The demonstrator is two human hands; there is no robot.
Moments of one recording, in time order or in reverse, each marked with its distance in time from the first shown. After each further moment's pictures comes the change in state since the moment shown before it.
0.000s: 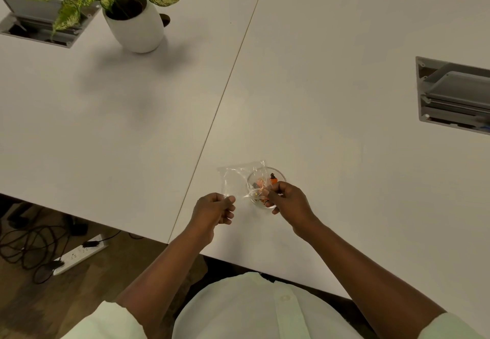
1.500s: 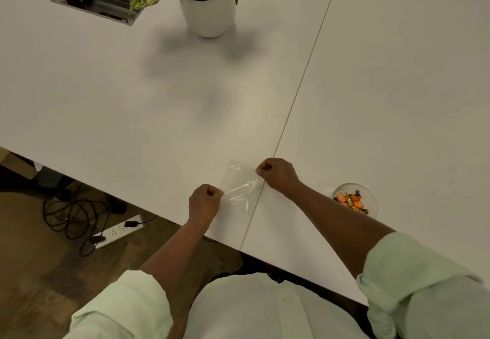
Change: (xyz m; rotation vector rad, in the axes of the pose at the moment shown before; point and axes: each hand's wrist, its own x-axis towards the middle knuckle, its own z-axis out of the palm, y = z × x) left_hand 0.098 -0.004 -0.214 0.421 0.391 0.056; right_hand 0.122 -0.072 0.229 -0.558 -0.114 -0.033
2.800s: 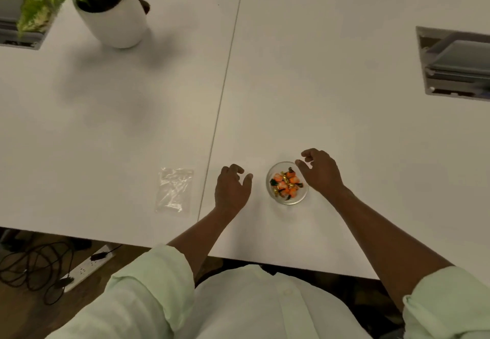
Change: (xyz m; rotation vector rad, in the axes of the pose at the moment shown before) left_hand -0.085 0.102 0.157 0.252 -0.128 0.508; right_hand -0.080 0.172 -0.164 -0.097 0.418 0.092
